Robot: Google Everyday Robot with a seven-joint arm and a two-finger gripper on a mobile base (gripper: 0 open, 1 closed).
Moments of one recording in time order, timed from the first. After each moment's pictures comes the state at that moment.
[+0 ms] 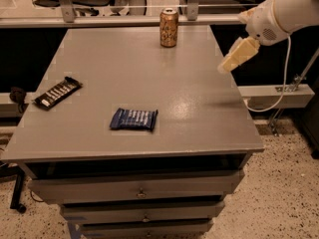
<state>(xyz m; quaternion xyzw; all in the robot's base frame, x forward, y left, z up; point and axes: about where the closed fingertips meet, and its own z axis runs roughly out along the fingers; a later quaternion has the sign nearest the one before) 0.653 -0.199 0.939 -0.54 0.75 0.03 0.38</state>
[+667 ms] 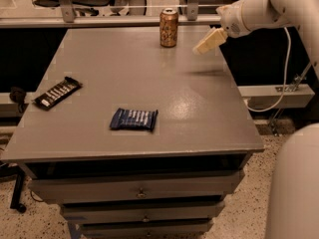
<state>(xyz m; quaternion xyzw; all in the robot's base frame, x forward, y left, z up) 0.785 -0.166 0.913 -0.50 0.73 0.08 0.47</state>
